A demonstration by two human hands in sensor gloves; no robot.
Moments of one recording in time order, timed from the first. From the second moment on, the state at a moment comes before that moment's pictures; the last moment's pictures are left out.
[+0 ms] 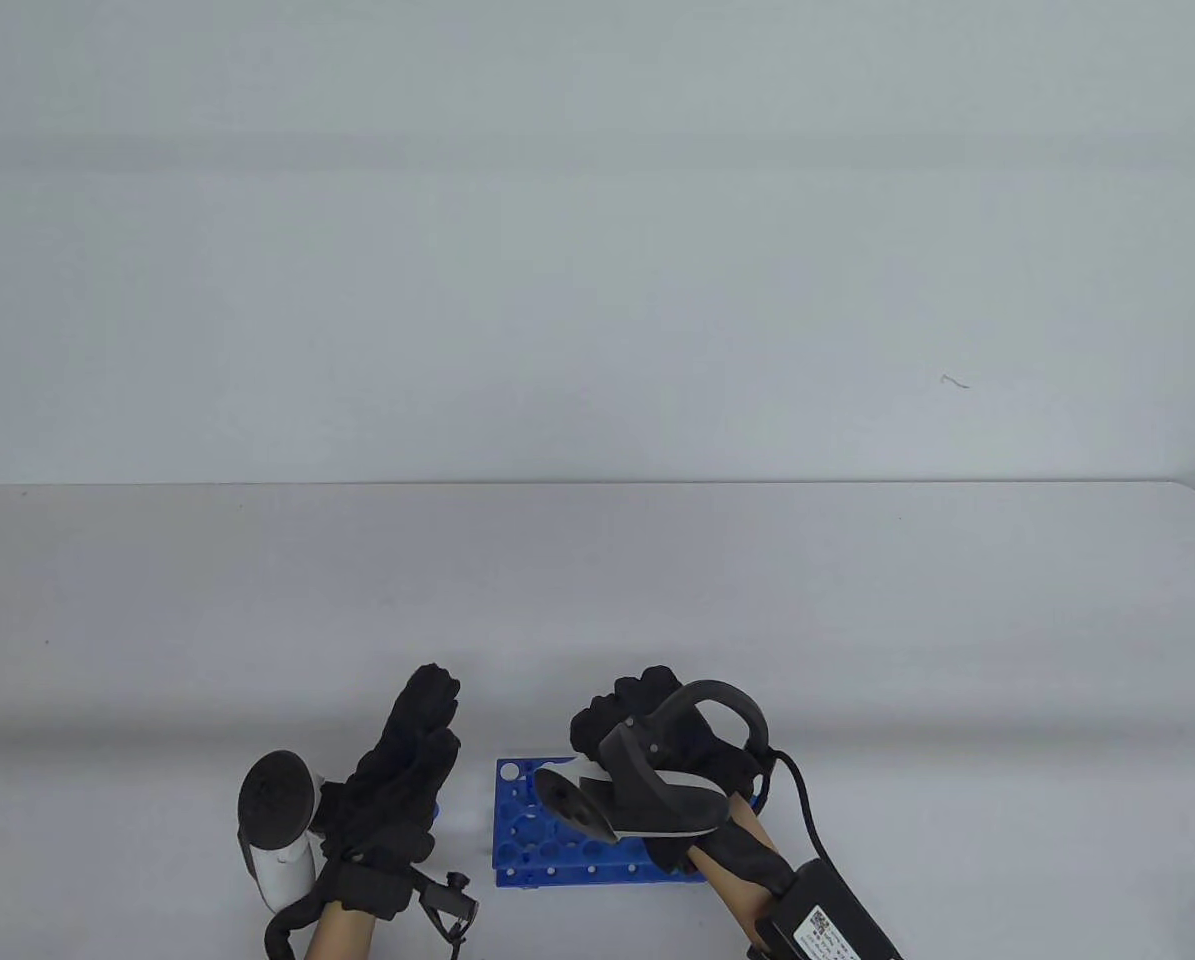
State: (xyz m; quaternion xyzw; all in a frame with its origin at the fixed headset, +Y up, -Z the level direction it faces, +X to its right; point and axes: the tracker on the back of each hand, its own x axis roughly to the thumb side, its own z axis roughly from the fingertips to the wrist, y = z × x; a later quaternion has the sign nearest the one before) left_hand -0.228 -0.716 -0.331 0.05 -0.10 0.67 0.73; right_hand 0.000 -0.610 -0.326 -0.32 0.15 -0.92 0.15
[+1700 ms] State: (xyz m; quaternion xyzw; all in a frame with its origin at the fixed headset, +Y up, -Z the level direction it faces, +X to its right) left_hand -0.226 -0.718 -0.329 0.05 -0.10 0.67 0.73; right_hand 0.095 -0.549 -0.306 -0.22 0.04 -0.97 0.06
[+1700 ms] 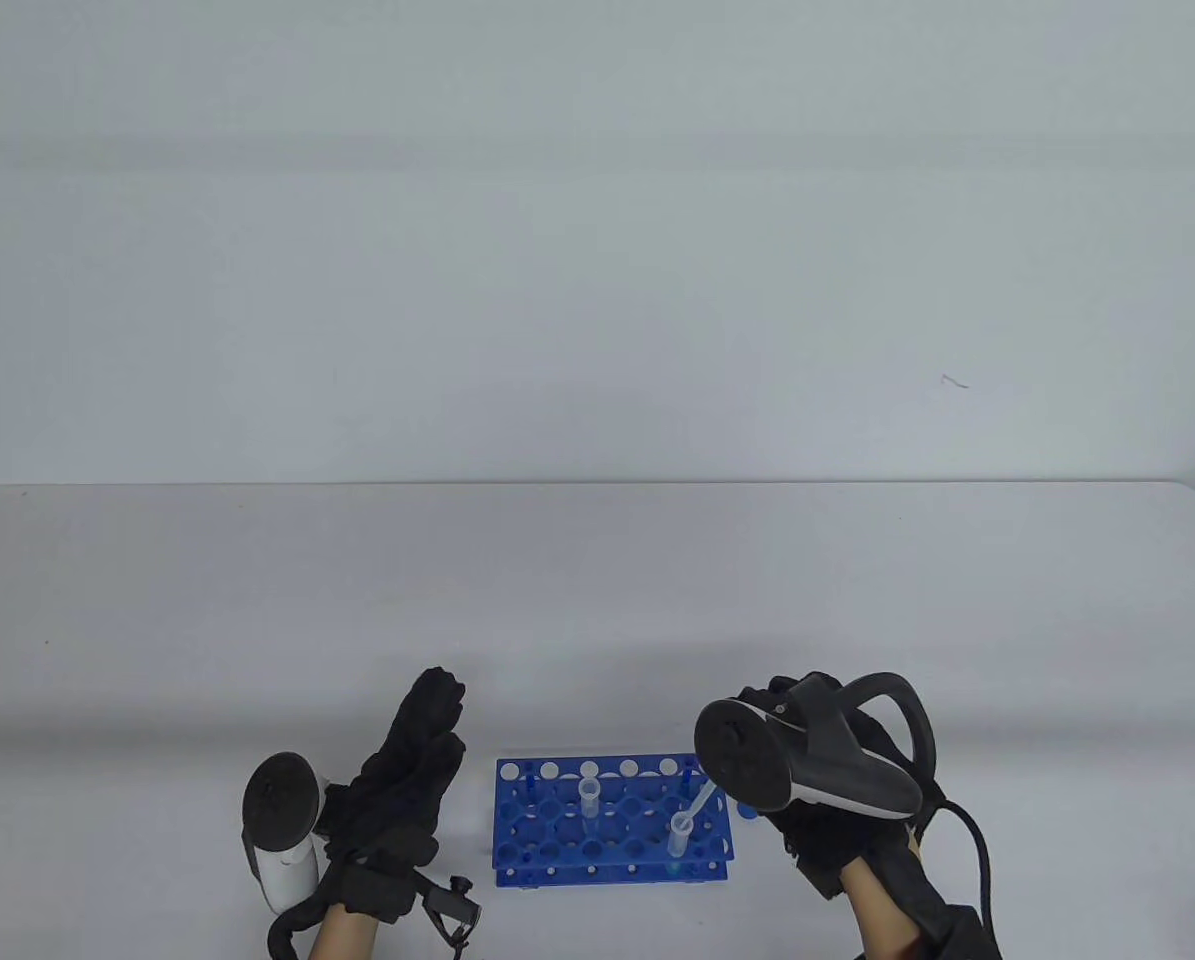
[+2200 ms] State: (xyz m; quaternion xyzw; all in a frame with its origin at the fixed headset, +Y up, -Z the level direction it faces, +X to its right) left_hand -0.226 -0.718 -0.329 0.05 -0.10 0.67 0.73; right_hand 0.066 -0.593 -0.326 -0.25 0.00 -0.96 0.12
